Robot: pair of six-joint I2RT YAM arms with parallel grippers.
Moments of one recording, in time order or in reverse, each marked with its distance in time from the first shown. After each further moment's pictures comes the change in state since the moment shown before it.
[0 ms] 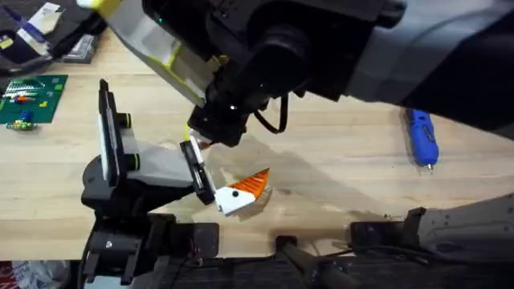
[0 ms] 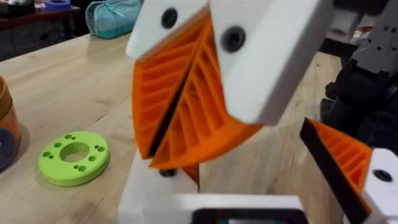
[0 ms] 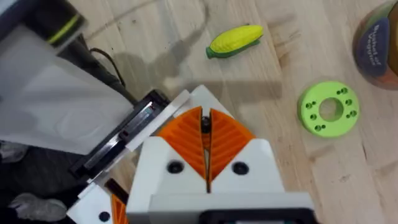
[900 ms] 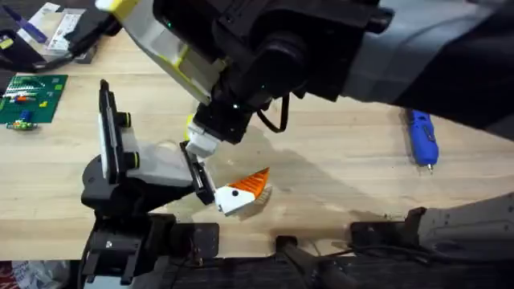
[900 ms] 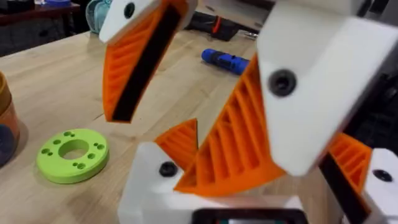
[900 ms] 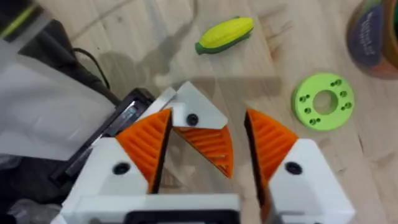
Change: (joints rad) left arm 0.000 0.000 0.000 -0.001 -0.001 -0.015; right arm -0.014 0.000 -0.034 0.023 0.027 0.037
